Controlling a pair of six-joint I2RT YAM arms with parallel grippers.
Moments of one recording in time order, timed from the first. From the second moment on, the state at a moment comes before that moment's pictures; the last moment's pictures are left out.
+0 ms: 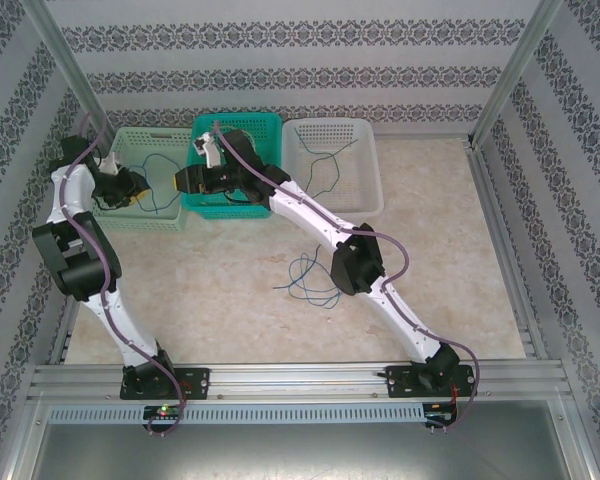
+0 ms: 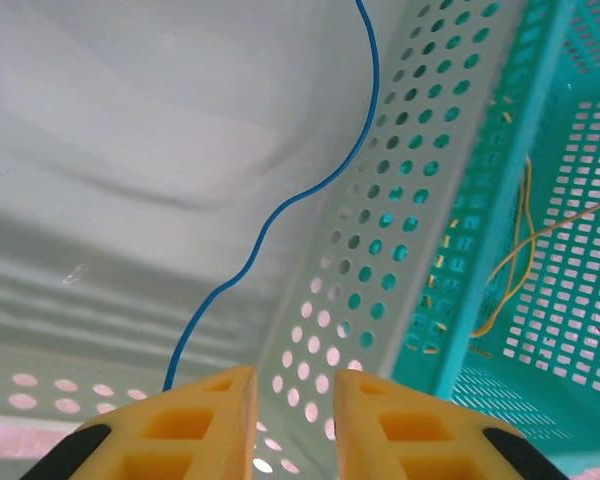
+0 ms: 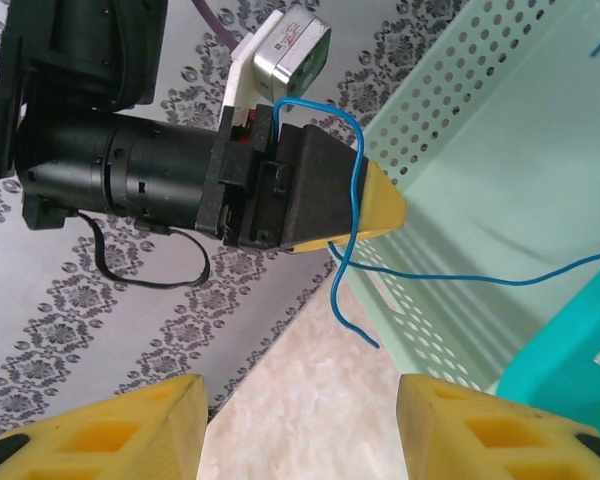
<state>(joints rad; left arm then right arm) 0.46 1.98 1.72 -0.95 0.58 -0.16 0.79 2.66 2.67 -0.33 -0.62 0.68</state>
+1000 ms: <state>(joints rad) 0.43 1.84 1.61 -0.92 0.71 -0.12 0.87 2.72 2.69 -0.31 -0.53 0.54</state>
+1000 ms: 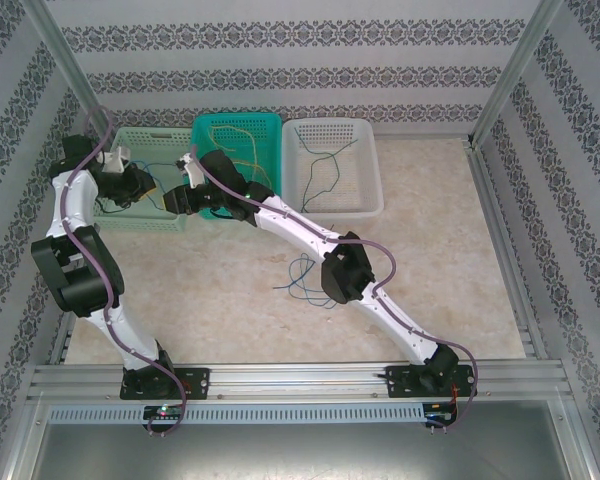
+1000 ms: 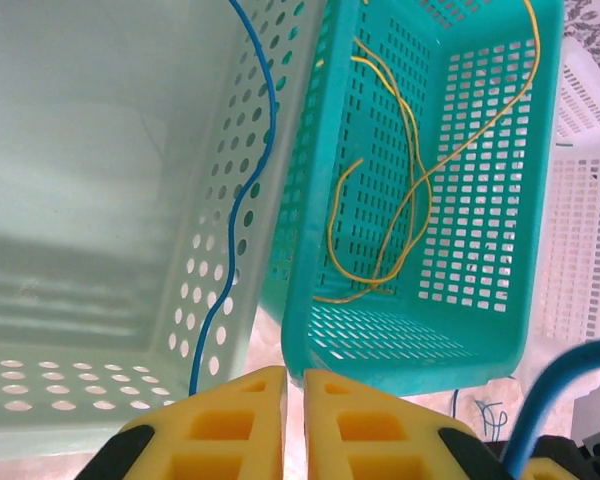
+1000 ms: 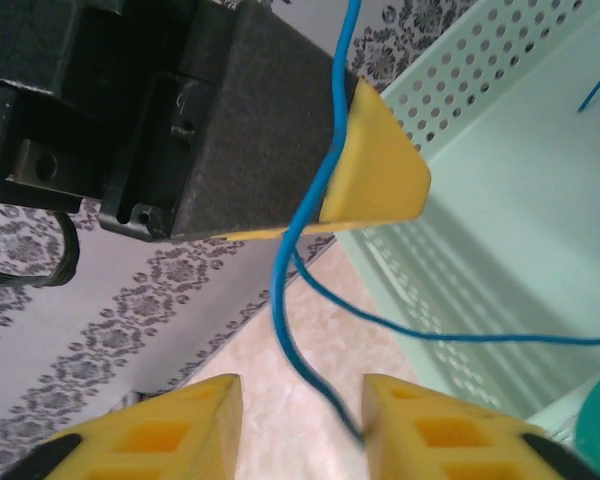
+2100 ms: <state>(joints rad) 0.31 1.82 1.56 -1.03 0.55 0.21 0.78 2.42 2.41 -0.49 0.02 -0.21</state>
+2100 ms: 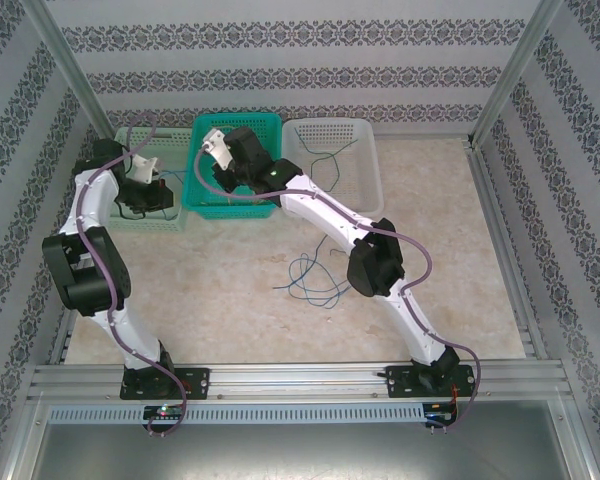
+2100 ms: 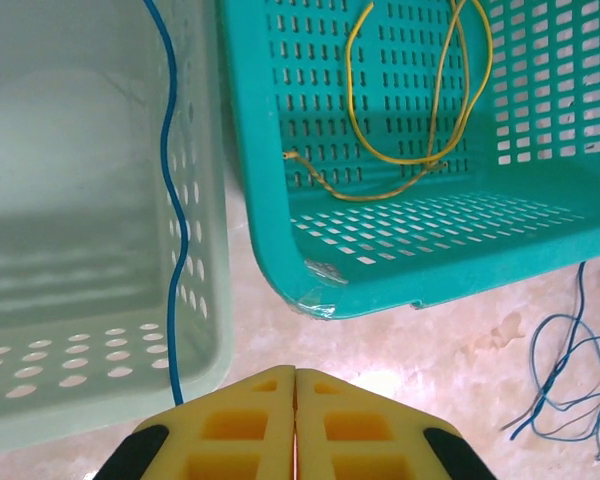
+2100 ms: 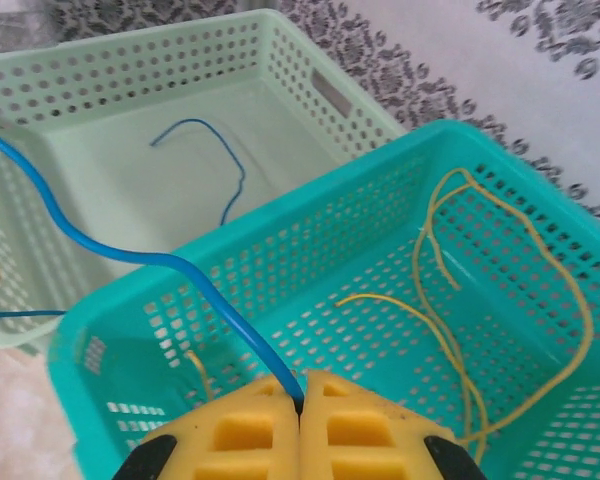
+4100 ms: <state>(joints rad) 0.42 1.81 1.64 -0.88 0.29 -0.03 0.58 2.47 2.54 -0.73 -0.14 0.17</state>
